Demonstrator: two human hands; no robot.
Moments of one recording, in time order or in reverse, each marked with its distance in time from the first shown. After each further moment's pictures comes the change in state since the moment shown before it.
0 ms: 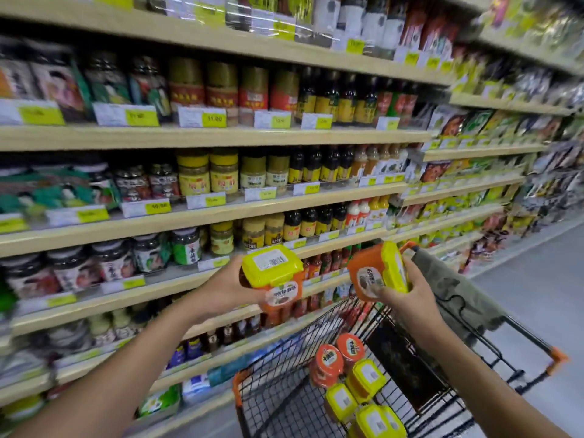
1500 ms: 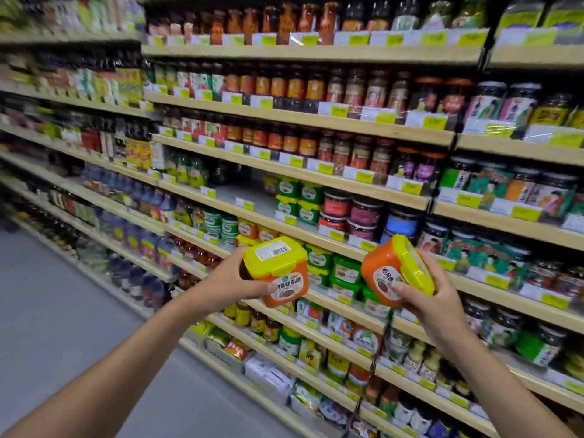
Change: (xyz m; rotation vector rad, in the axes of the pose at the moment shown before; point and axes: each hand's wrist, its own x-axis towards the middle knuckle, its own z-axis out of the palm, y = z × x) left_hand -0.641 -0.091 -0.283 -0.086 0.991 -0.108; right_hand -0.276 -0.273 0.487 0.490 -0.924 -0.271
